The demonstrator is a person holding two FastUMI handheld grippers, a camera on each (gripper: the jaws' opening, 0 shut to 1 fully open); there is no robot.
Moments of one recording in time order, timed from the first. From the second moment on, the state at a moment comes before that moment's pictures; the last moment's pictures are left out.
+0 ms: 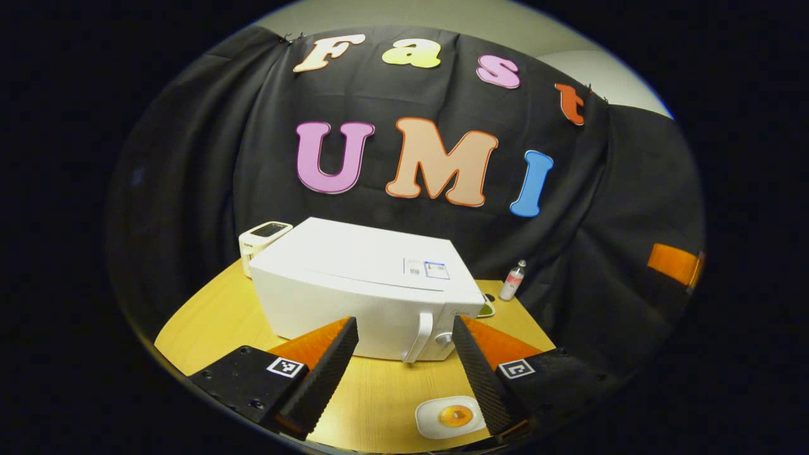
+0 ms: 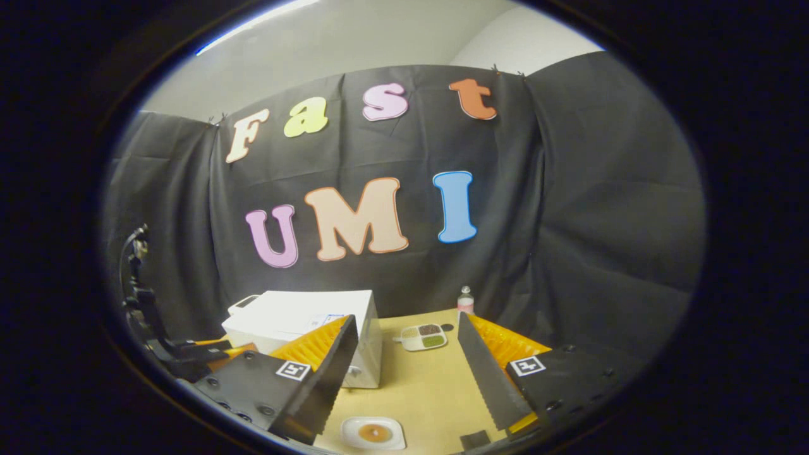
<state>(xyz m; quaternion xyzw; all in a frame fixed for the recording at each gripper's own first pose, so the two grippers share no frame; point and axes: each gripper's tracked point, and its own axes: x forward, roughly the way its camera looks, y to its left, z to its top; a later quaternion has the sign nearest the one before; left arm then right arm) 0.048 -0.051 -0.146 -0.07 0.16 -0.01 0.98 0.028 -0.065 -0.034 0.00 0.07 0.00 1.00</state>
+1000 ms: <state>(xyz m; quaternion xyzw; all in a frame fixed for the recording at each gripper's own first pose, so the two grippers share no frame) 0.134 -0.091 -0.321 -0.01 0.26 -0.04 0.96 0.046 -0.100 -0.059 0.00 0.11 -0.04 0.99</state>
